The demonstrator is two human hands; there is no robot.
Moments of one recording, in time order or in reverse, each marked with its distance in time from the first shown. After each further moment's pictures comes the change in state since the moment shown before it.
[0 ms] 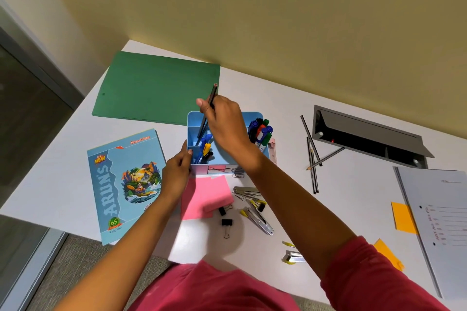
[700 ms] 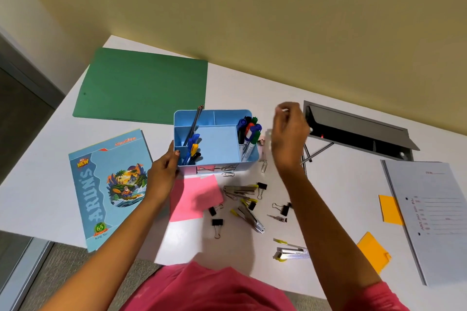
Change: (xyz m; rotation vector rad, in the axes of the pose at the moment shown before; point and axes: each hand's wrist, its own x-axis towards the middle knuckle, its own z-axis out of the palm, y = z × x) left_hand 0.007 -0.011 -0.002 -0.014 -0.030 0.008; right_hand -0.047 0.089 -0.081 0.005 0.531 0.263
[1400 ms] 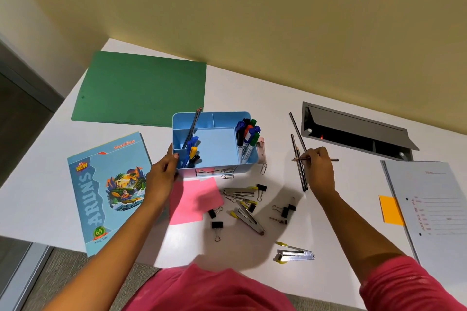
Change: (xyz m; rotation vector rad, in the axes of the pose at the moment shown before) left_hand -0.001 -0.001 0.000 -0.024 -0.009 -0.026; right_hand -0.012 0.158 -0.048 -0.523 -0.361 0.104
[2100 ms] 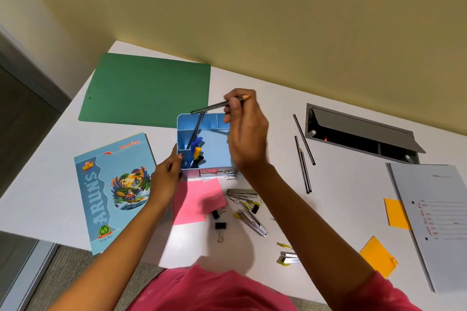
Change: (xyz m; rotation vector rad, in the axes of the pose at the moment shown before) left_hand 0.001 0.001 0.000 -0.008 0.009 0.007; right_hand -0.050 -0.253 -0.060 0.870 0.183 -0.444
